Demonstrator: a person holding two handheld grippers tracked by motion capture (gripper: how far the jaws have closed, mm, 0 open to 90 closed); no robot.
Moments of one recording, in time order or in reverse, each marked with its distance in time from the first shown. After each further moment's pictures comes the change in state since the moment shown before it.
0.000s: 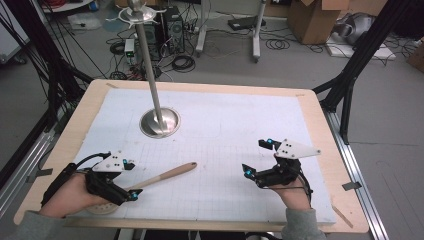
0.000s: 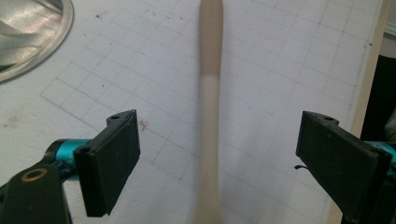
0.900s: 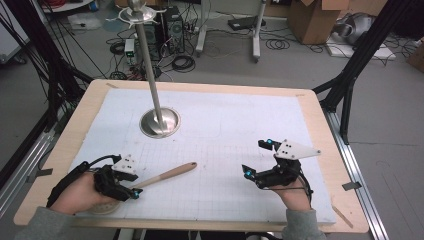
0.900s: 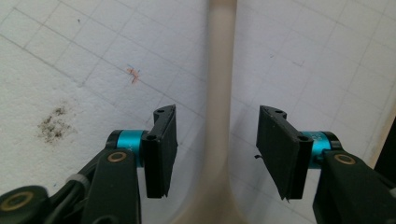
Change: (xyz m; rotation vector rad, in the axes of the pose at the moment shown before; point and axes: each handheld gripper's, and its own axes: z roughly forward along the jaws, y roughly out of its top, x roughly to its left) left arm 0.003 -0.002 0.022 0.244 0.012 -0.017; right arm 0.002 0.001 -0.001 0.004 0.007 0.000
